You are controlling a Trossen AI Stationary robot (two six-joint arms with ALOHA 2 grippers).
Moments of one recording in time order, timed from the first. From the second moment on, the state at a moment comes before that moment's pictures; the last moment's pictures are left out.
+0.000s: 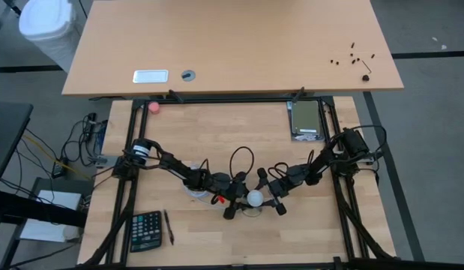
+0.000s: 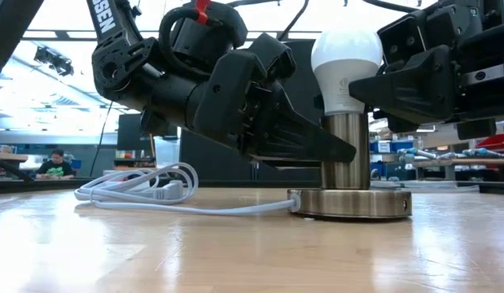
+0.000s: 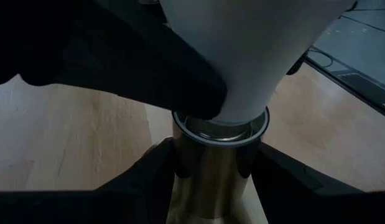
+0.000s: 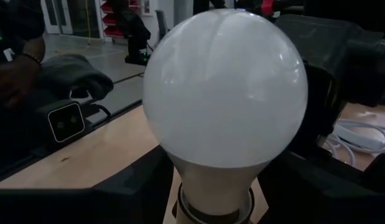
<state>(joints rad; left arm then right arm) -0.20 2.12 0.97 0.84 0.11 -0.04 0.27 1.91 0.38 1.47 -0.15 -0.06</state>
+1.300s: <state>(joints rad) -0.20 2.12 0.97 0.83 0.08 -0.03 0.26 1.91 0.36 1.44 -0.12 -0.02</state>
